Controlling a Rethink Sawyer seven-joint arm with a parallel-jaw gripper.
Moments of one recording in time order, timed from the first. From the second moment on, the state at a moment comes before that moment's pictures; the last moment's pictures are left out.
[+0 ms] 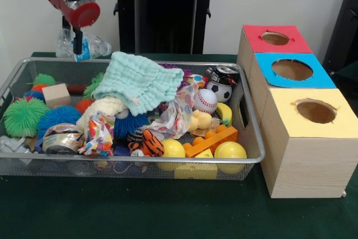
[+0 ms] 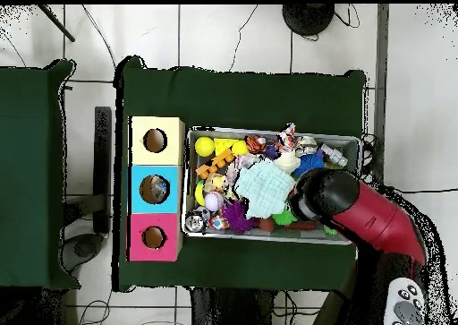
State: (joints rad) arm -0.26 -0.57 -0.43 1.54 0.16 0.74 1.97
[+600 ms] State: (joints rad) arm -0.20 -0.61 -0.45 1.46 0.21 0.83 1.97
